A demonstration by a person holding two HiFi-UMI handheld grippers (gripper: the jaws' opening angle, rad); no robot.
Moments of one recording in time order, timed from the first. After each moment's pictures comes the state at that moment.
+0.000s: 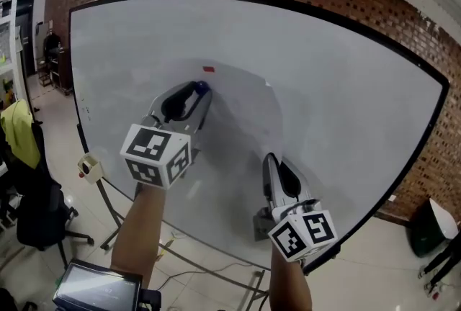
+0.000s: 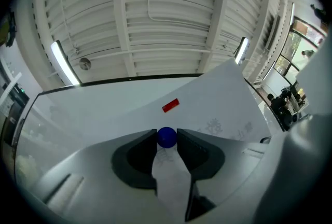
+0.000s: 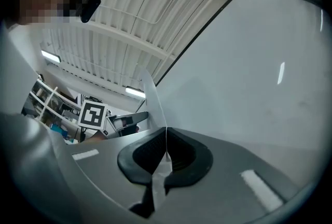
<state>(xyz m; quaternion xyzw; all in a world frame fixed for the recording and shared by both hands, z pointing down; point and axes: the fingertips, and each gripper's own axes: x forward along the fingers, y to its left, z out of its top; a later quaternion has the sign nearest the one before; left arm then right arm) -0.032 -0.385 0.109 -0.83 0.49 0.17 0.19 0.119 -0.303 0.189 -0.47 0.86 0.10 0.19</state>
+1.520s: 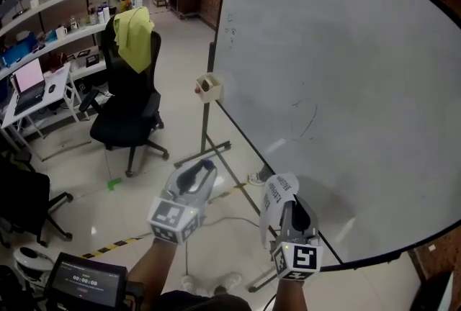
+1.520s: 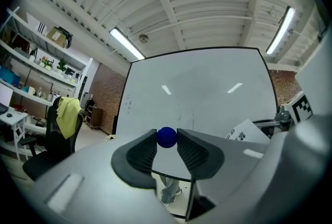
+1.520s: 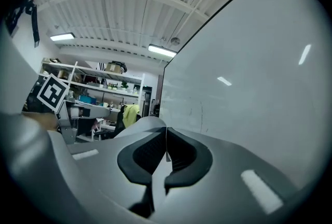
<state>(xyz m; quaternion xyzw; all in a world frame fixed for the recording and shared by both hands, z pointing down) -0.268 -0.151 0.456 -0.71 0.70 0.06 -0.03 -0.052 -0.198 0.451 -0.42 0.91 0.03 -0.04</state>
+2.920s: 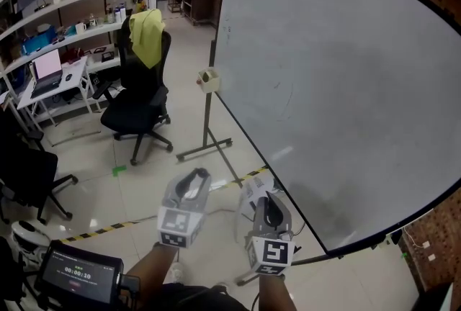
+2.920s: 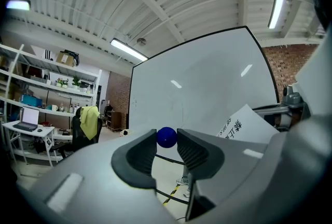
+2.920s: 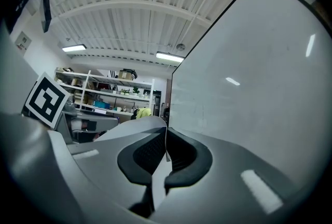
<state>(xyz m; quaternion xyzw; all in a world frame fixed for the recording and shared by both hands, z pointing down) -0.159 -0.072 0.472 -0.63 0.77 -0.01 0.00 0.001 -0.122 0.462 -0.36 0.93 0.02 -0.02</state>
